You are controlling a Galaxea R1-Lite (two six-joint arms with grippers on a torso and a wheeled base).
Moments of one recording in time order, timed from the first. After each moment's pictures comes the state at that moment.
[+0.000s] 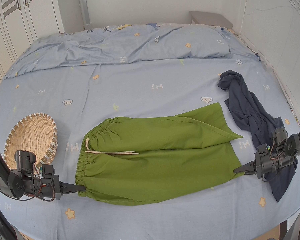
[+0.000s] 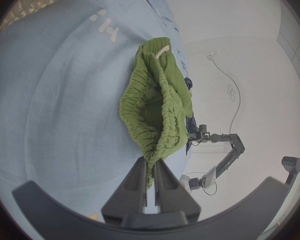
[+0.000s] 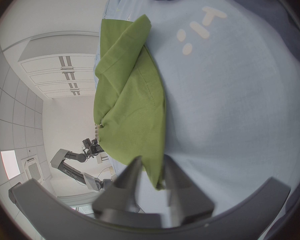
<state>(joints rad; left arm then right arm) 0.17 1.93 -0.33 -0.69 -1.07 -0.28 -0.13 2.02 -0.81 0.03 0.98 0.10</state>
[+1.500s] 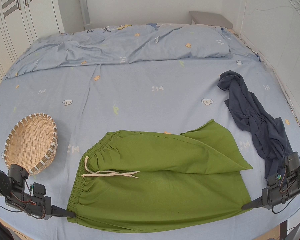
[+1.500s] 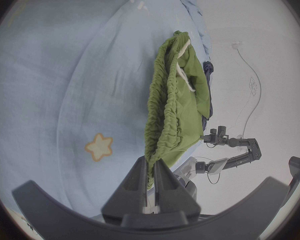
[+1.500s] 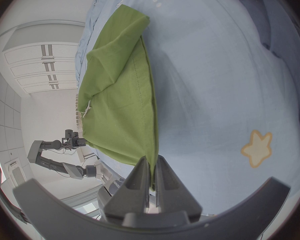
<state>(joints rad) 0.29 1.74 -0.33 0.01 -0.92 0.10 -0.11 1.71 -0.33 -0.06 0.75 0.08</state>
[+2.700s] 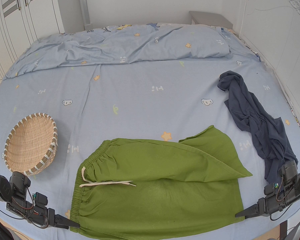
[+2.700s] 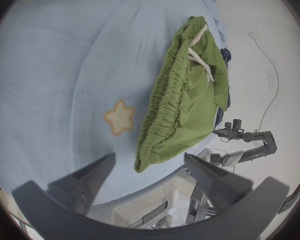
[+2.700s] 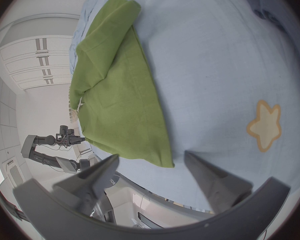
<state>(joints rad) 0.28 1.74 -0.27 0.05 -0.76 0.16 -0.07 1.75 -0.23 -0.16 0.72 0.07</state>
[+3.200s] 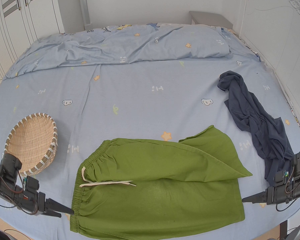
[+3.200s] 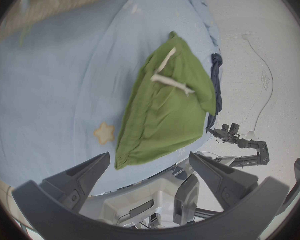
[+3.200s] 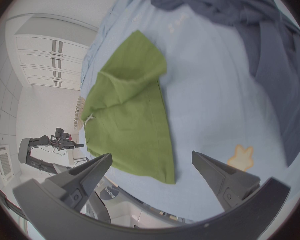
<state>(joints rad) 0.25 1.56 -0.48 0.37 -0.78 0.11 -0.13 1.58 -0.23 -0.23 0.72 0.08</state>
